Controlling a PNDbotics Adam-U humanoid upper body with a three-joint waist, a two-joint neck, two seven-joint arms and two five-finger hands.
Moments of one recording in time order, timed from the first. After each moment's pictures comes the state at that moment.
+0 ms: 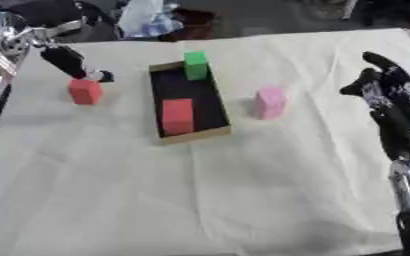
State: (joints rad) left arm -0.91 0.61 -0.20 -1.08 -0.99 -0.31 -0.53; right arm -0.26 -0.16 -0.01 -1.73 -0.01 -0.08 0.05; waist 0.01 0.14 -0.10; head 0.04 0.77
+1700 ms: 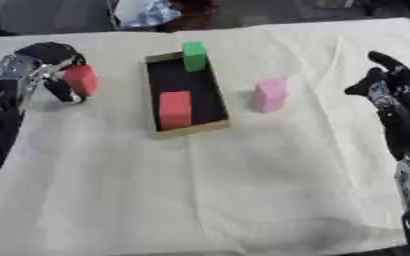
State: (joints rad) left arm -0.99 0.49 -0.03 -0.59 -1.40 -0.23 -0.25; right arm -0.28 -0.16 0.00 -1.71 -0.03 -0.09 0.06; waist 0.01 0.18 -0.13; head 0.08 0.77
